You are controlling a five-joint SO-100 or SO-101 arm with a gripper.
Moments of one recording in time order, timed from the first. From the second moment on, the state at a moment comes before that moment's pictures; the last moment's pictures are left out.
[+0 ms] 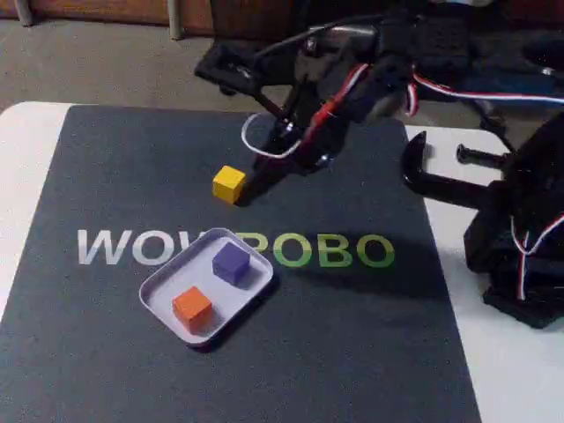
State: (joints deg) arm 21.4 100.5 110.7 48.3 -87.8
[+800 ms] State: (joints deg) arm 30.3 81.6 99.1 47.2 -92.4
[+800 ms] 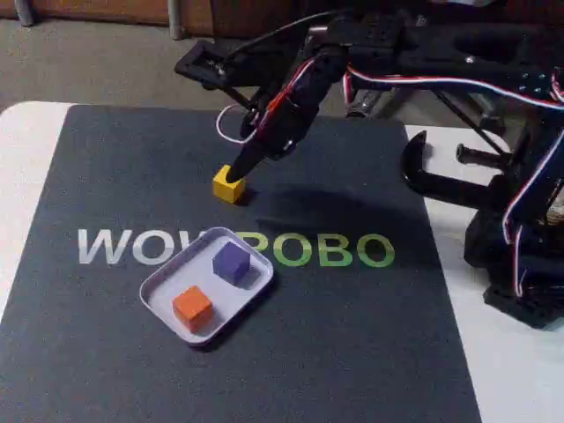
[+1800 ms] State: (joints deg) arm 32.8 73.1 98.4 39.6 -95.0
